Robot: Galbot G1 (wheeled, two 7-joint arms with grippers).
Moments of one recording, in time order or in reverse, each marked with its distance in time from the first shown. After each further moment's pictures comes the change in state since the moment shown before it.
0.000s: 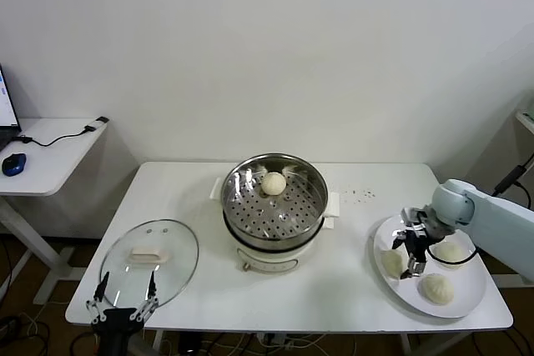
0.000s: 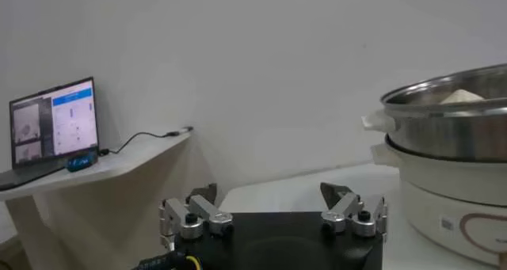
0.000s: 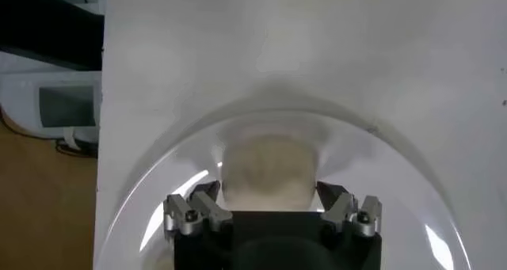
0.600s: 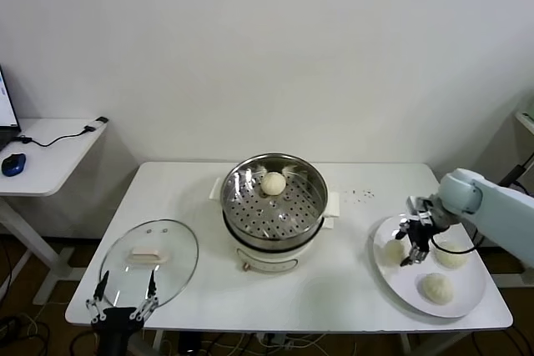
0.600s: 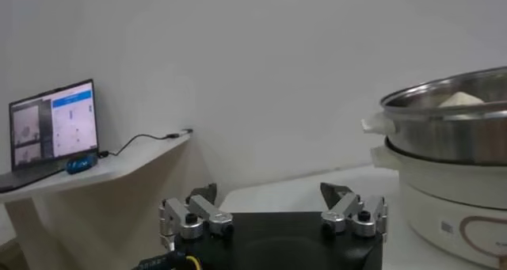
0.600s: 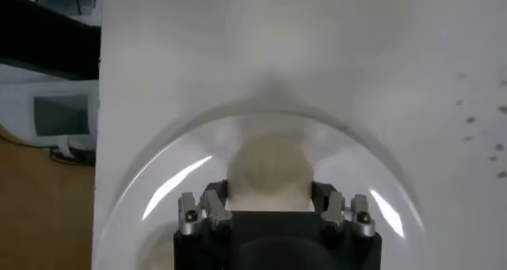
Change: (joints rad) left arm -0.002 0.002 0.005 -0.009 0.000 0.005 0.000; right arm 0.219 0.008 -0.114 -0.017 0.122 0.016 -0.020
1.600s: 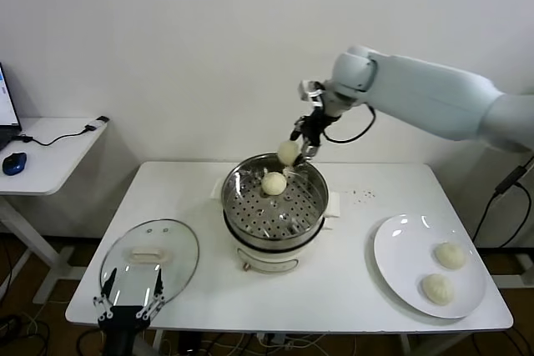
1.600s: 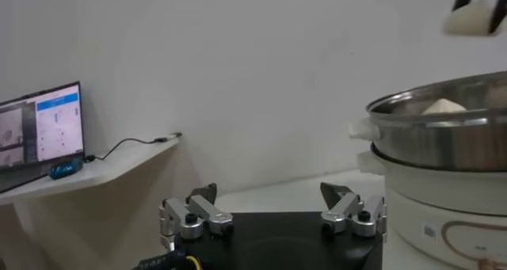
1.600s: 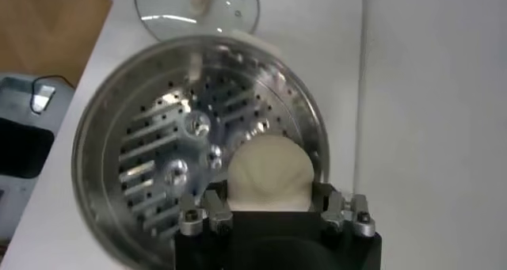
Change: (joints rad) left arm 0.004 0.015 0.023 -0.003 0.001 -0.007 0.004; right arm 0.475 0.638 -0.352 -0.170 0.496 -0.093 0.080
